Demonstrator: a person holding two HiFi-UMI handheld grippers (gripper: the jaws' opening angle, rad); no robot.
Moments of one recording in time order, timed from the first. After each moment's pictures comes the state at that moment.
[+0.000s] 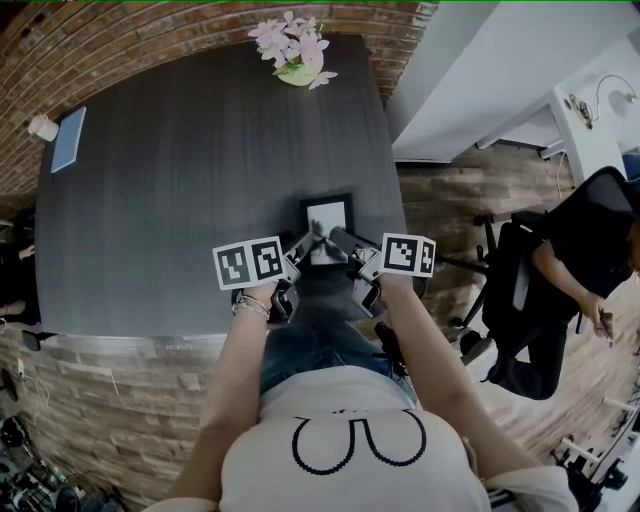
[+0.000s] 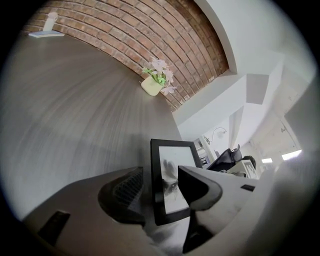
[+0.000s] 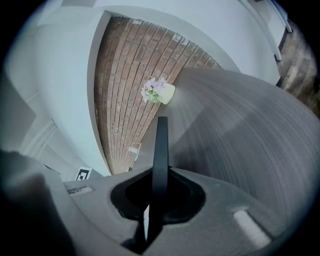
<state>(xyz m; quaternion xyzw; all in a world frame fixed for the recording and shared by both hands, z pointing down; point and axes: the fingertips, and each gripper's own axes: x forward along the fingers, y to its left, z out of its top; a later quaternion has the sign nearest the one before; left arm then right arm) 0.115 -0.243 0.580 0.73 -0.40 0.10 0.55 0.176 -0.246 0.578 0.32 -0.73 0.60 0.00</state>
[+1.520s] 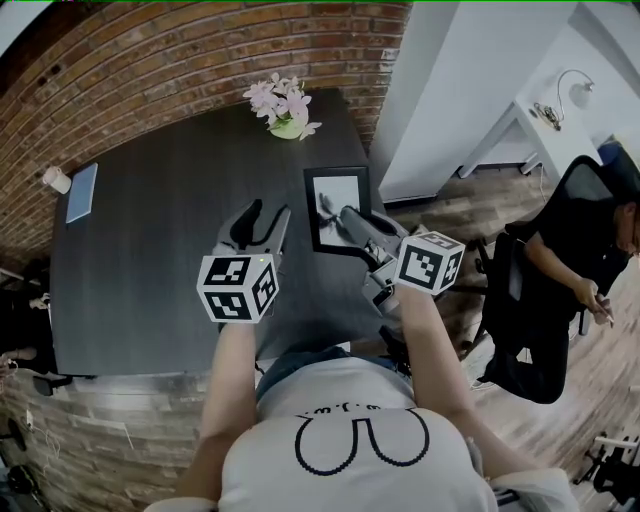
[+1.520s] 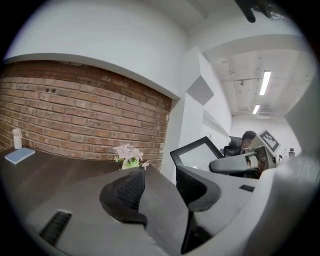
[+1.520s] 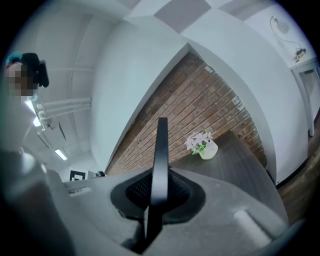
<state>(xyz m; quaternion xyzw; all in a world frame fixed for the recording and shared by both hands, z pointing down) 0.069 -0.295 0.374 0.86 -0.49 0.05 0.15 0.184 -0.276 0.374 0.38 -0.87 0.32 -0.08</state>
